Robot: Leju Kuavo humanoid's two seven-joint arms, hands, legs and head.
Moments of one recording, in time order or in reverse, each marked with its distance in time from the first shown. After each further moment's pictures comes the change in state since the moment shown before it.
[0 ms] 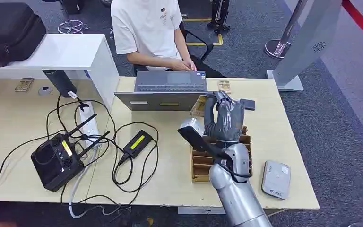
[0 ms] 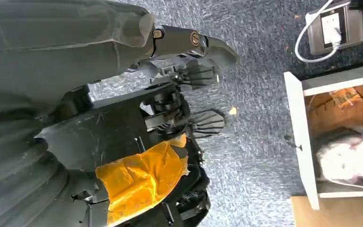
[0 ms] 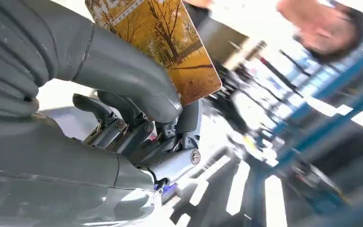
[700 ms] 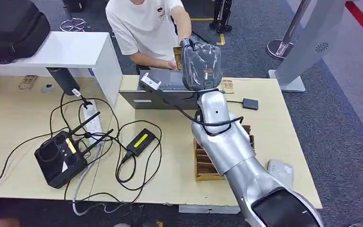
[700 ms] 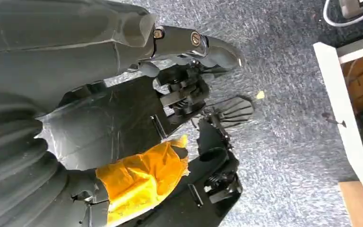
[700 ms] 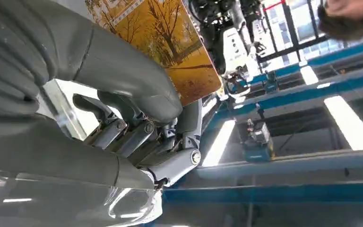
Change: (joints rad) left arm -0.030 -0.048 -0.032 0.005 -0.082 -0.045 0.130; right arm -0.442 0.038 0.126 0.400 0.541 0.000 0.401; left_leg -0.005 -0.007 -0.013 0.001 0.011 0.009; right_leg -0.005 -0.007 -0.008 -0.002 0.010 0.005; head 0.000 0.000
